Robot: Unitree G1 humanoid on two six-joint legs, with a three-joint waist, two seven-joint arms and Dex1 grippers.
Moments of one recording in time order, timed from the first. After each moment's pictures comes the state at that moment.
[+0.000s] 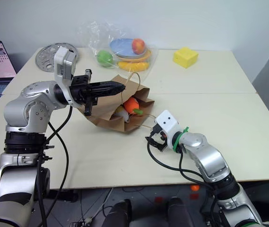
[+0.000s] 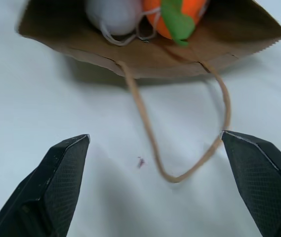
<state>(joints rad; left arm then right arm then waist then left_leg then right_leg) -0.87 0.62 0.08 0.20 -0.59 0.56 -1.32 -0.48 -0.37 0.32 -0.28 0.16 0.83 0.44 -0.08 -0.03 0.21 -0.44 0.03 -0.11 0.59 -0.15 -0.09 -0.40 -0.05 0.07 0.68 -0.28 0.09</state>
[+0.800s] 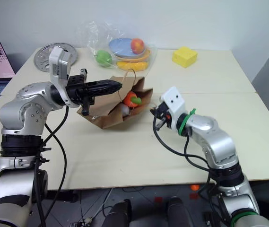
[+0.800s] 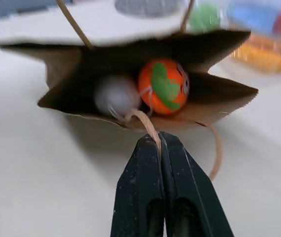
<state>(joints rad) -0.86 0.64 0.11 0.20 -0.62 0.56 -1.27 -0.66 -0.37 0.10 -0.40 0.36 0.93 0.56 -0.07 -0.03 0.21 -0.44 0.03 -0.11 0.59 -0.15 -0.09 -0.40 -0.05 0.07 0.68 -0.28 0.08</state>
